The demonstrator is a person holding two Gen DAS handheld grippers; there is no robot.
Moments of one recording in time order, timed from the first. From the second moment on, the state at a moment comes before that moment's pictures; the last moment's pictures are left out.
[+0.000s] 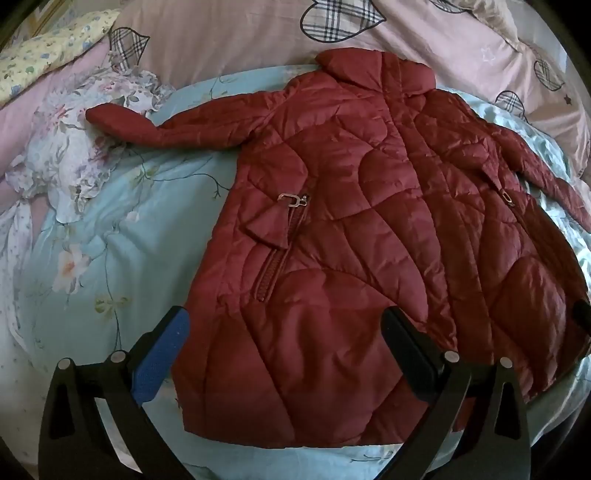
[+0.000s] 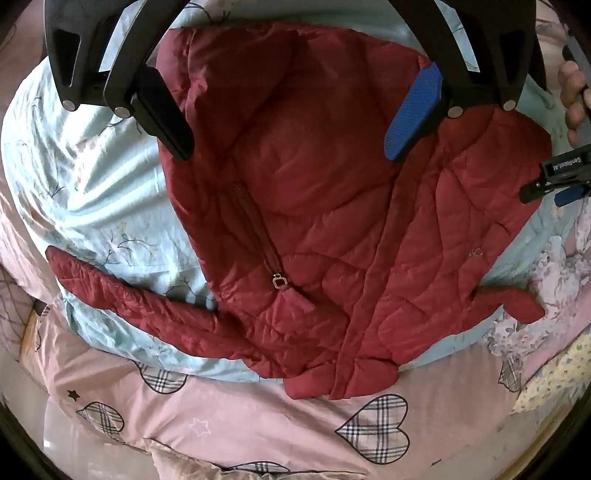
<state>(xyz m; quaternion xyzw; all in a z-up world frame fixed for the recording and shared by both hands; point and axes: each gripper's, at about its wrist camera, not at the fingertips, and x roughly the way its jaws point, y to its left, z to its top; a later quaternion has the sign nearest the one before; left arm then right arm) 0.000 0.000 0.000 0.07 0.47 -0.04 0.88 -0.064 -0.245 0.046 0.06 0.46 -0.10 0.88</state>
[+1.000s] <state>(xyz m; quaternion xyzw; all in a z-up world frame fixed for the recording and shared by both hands) 0.006 -0.003 0.002 0.07 0.48 -0.04 0.87 -0.065 -0.248 0.050 0.06 0.45 -0.10 0.88</state>
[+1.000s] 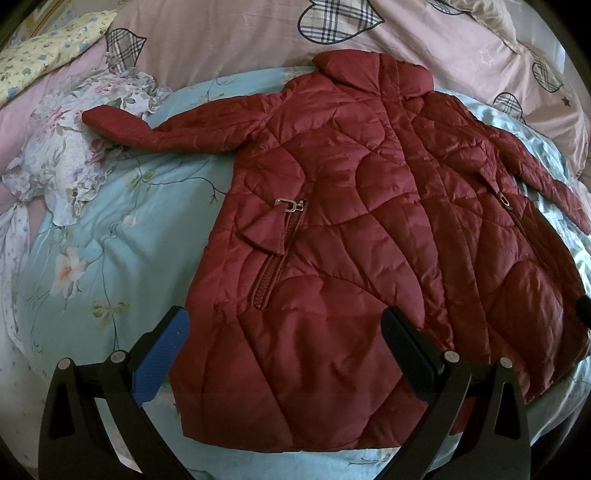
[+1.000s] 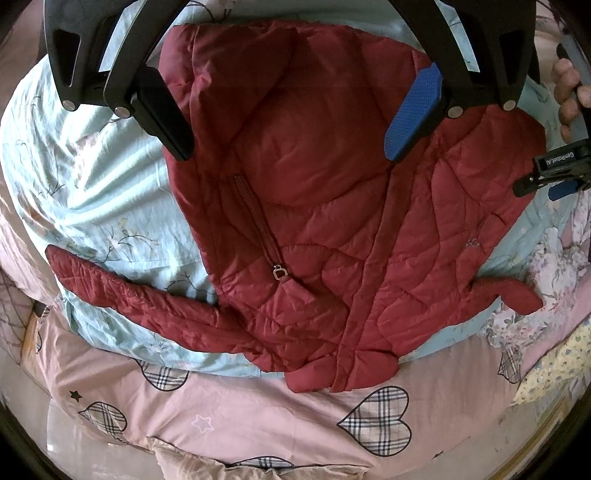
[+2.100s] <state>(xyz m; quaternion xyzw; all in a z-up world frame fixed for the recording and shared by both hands) 0.026 -0.014 -0.002 0.07 0.49 -0.06 0.86 -0.062 -0.299 0.061 0.06 0.42 -0.15 0.89</state>
